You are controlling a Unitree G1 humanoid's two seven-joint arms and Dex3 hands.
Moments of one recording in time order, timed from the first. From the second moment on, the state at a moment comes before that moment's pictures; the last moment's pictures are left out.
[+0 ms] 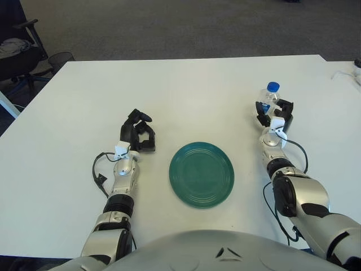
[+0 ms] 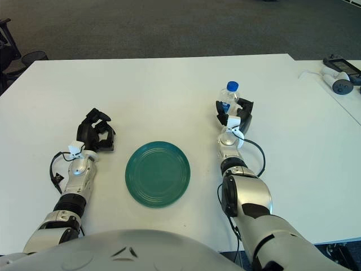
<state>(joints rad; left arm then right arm) -0.17 0.04 0.14 0.68 -0.06 -0.62 0.02 -0.62 -0.15 -0.23 1.27 -0.11 -0.47 -0.63</state>
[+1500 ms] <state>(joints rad) -0.19 0.04 0.16 0.73 -0.07 -0.64 0.00 -0.58 -0.14 -0.23 1.27 -0.09 -0.54 -0.61</state>
